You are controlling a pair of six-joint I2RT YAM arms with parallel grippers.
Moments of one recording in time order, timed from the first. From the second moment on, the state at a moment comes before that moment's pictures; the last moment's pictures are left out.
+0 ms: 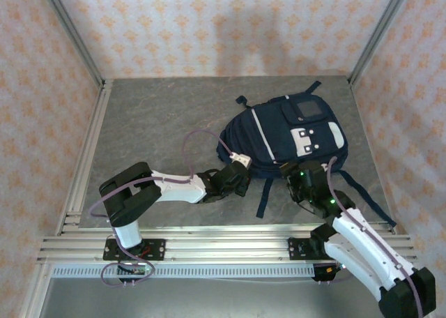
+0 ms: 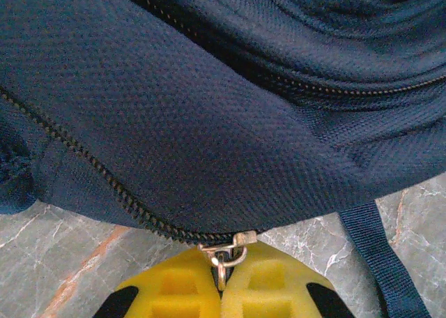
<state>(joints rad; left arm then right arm) -0.99 1.76 0.88 0.11 -0.20 -0.53 0.46 0.68 0.39 -0.47 0.01 1.47</state>
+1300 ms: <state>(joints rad) -0.96 1.73 0.87 0.04 -0.23 -0.53 0.63 1.17 0.45 -0.03 0.13 1.14</state>
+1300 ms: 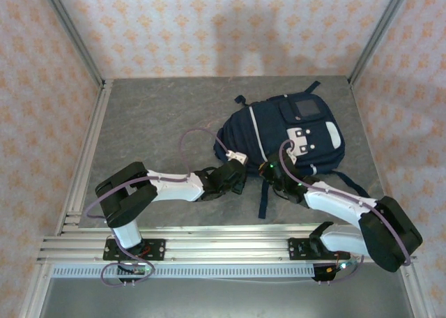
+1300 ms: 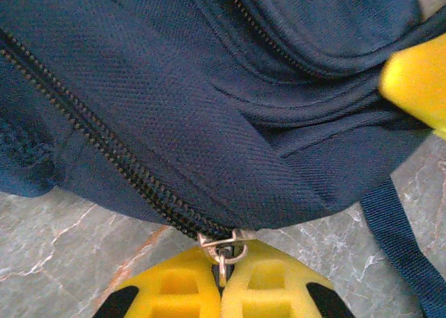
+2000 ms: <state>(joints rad) -0.84 1.64 0.80 0.06 -0.13 -0.51 0.61 1.04 0.42 -0.08 0.05 1.10</state>
